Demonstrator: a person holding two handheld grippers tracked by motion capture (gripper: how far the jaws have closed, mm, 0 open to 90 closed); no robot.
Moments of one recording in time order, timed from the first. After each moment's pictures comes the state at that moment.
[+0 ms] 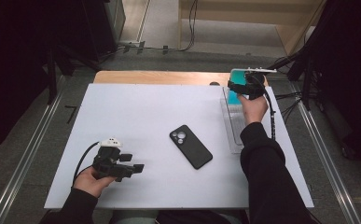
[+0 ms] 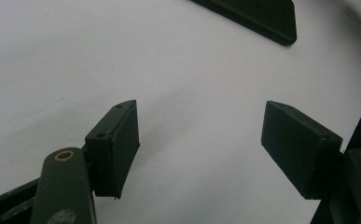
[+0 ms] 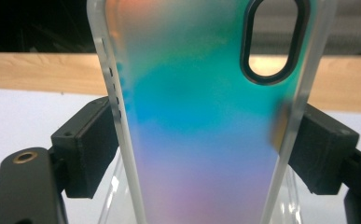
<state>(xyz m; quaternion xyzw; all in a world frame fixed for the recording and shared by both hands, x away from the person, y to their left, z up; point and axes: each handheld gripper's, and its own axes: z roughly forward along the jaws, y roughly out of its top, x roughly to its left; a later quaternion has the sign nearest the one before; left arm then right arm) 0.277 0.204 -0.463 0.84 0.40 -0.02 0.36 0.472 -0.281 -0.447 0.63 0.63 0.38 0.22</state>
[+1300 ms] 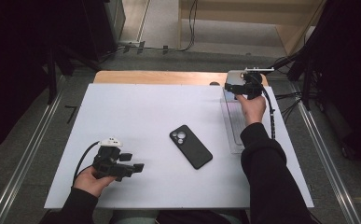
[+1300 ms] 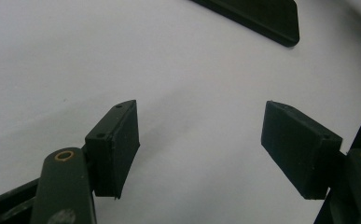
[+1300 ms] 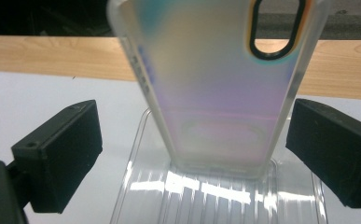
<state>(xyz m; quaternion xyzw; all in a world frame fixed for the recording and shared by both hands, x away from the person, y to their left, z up) 0.278 0.203 -0.462 0.84 0.40 -0.01 0.36 0.472 -0.277 -0.444 0.63 0.66 0.37 0.19</state>
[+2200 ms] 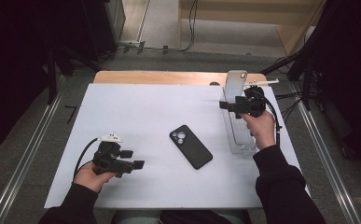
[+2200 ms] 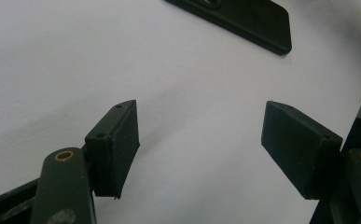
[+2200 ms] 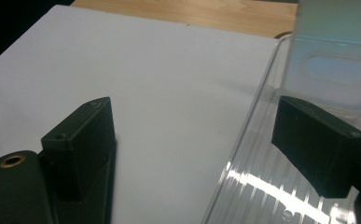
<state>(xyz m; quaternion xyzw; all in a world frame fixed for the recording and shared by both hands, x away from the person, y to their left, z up) 0.289 0.203 -0.457 0.84 0.39 -0.03 0.37 0.391 -0.259 -0.422 0.53 0.73 0.42 0.10</state>
